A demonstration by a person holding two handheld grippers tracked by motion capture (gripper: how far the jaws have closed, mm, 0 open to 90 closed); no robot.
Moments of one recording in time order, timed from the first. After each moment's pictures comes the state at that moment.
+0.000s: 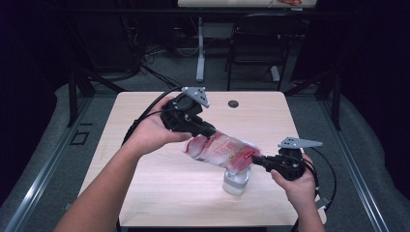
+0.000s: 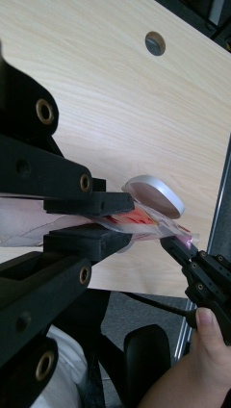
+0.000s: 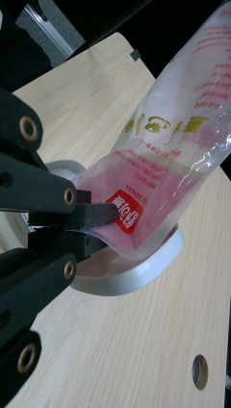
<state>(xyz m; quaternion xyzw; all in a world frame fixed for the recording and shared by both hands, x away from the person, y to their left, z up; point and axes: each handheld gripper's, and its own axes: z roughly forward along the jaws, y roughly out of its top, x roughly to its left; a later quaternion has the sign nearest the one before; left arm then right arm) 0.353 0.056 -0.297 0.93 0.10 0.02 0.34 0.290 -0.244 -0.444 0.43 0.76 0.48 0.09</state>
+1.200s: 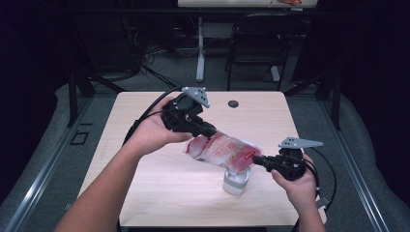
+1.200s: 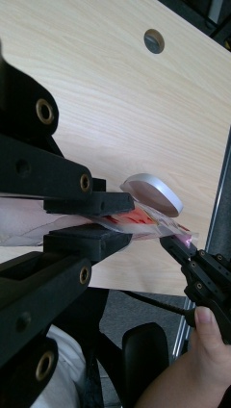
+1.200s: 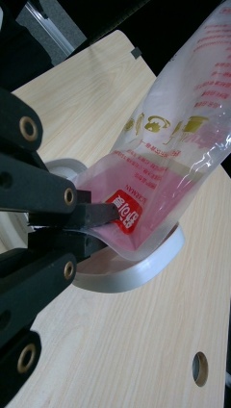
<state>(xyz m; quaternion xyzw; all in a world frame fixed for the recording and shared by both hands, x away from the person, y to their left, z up) 0.353 0.056 -0.298 0.93 0.11 0.02 0.34 0.289 -0.245 -0.442 0.43 0.76 0.48 0.09</state>
